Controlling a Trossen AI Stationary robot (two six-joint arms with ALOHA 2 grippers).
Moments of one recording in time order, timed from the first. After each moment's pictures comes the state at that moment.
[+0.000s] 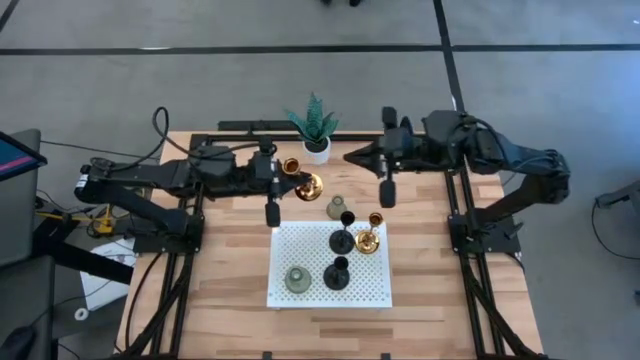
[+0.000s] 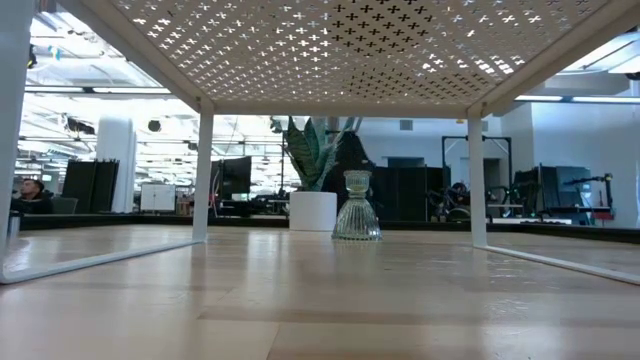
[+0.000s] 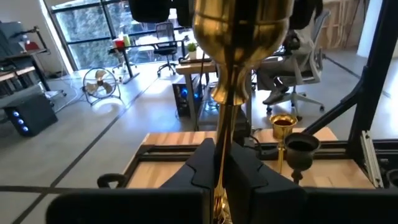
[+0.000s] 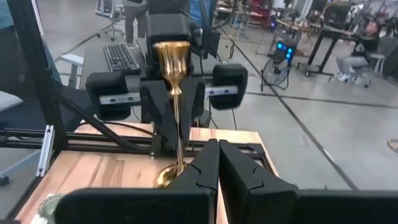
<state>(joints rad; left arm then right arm) -0.12 1.05 1.28 -0.14 -0.26 0.16 0.05 1.38 1.76 -0.58 0.15 -0.13</state>
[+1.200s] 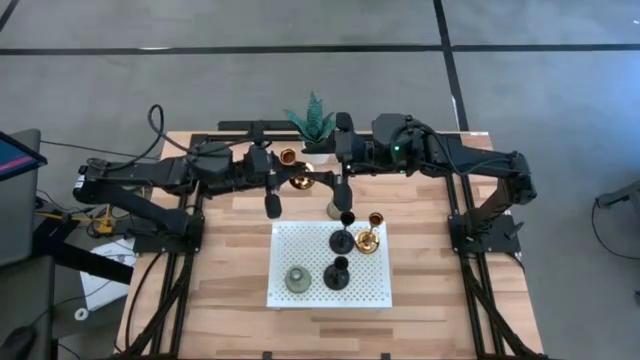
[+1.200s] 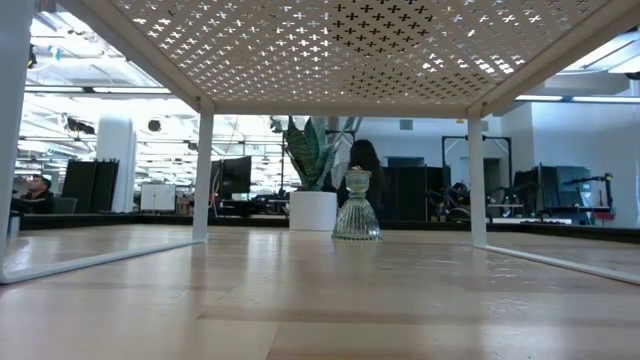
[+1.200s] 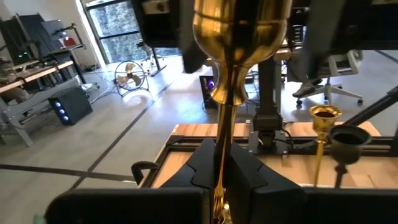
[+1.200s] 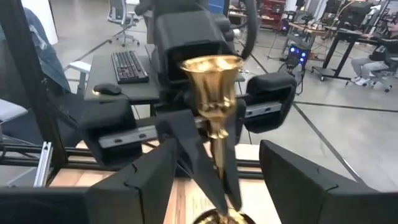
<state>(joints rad) -0.11 1.03 1.29 -0.19 -0.37 0.19 0.03 1.64 1.93 -0.46 0.07 -0.11</state>
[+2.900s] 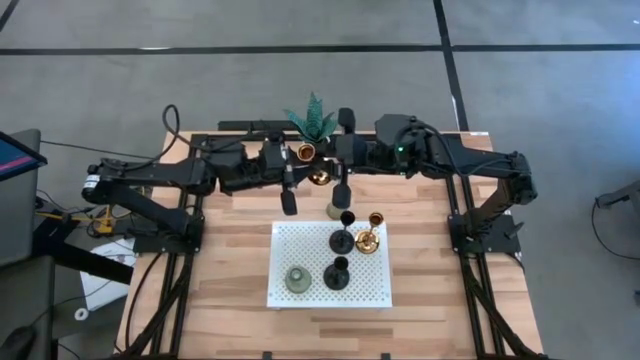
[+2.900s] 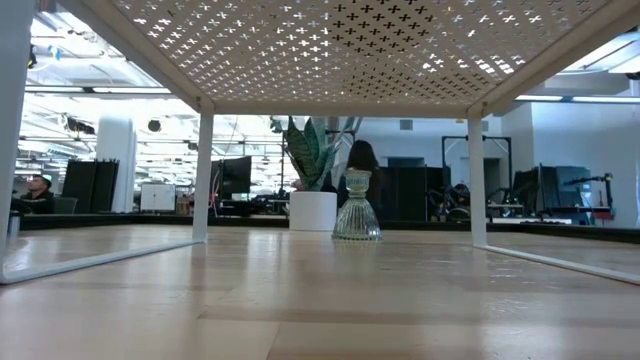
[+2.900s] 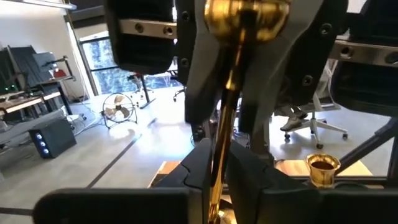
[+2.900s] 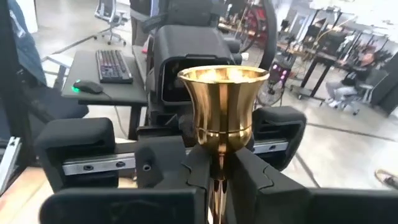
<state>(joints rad) -0.07 1.13 1.29 0.05 -0.25 0.21 0.03 1.64 1.93 -0.42 0.14 -0.24</state>
